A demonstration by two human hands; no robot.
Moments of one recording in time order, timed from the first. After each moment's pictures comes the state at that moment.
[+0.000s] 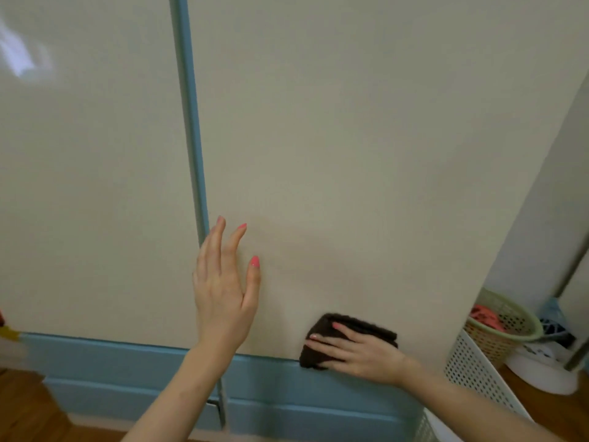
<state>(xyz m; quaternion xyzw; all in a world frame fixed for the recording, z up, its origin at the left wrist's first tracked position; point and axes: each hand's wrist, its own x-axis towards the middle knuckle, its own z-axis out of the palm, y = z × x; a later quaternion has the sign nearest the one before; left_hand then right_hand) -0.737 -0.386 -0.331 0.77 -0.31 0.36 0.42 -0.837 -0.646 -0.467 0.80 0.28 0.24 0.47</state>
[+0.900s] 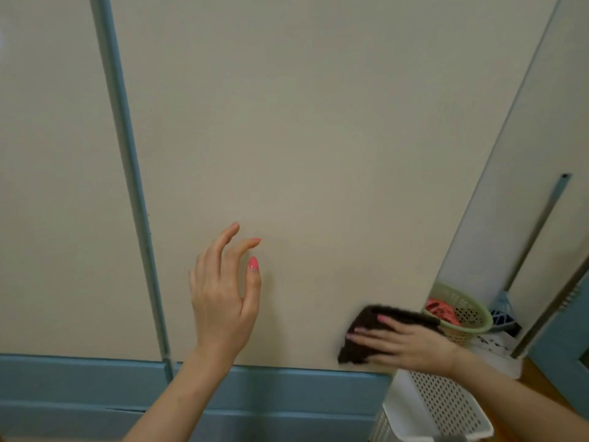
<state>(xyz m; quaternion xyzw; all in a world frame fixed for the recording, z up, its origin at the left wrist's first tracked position) -0.774 -0.446 -0.326 0.71 -0.34 0.37 0.49 -0.936 -0.756 -0.417 0.82 0.29 0.19 0.46</state>
